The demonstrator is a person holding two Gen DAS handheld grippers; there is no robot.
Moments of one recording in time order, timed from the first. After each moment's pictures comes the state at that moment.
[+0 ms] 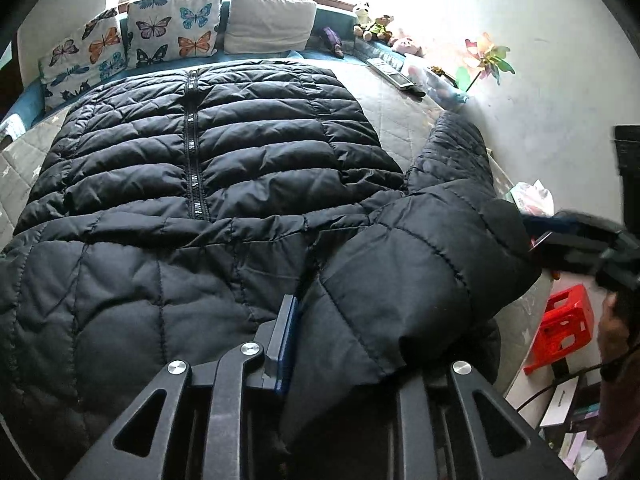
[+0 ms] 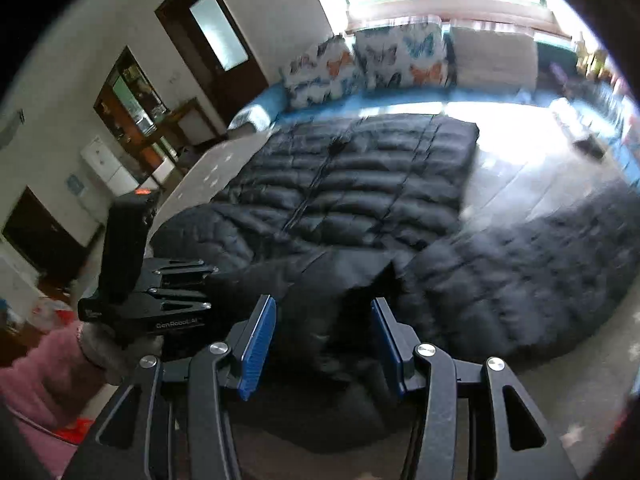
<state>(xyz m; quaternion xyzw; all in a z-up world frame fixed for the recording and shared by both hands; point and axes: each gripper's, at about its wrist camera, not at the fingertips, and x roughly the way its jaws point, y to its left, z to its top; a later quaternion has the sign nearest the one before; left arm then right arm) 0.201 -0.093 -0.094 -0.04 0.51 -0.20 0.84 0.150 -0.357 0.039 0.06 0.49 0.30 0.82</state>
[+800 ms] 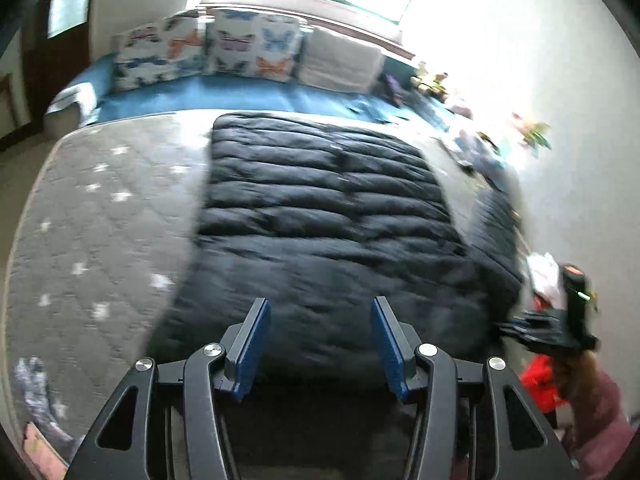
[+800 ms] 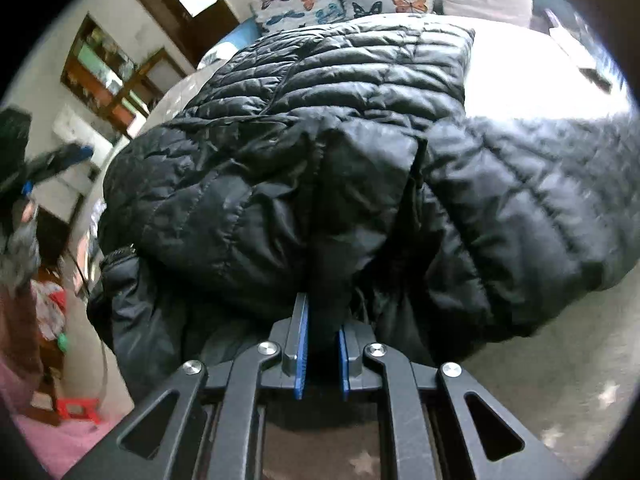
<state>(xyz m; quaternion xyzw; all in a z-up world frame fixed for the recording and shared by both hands) 0.174 0.127 0.005 -0.12 0.47 -0.11 0.87 0.129 -0.350 -0.020 0.00 0.58 0.25 0.78</state>
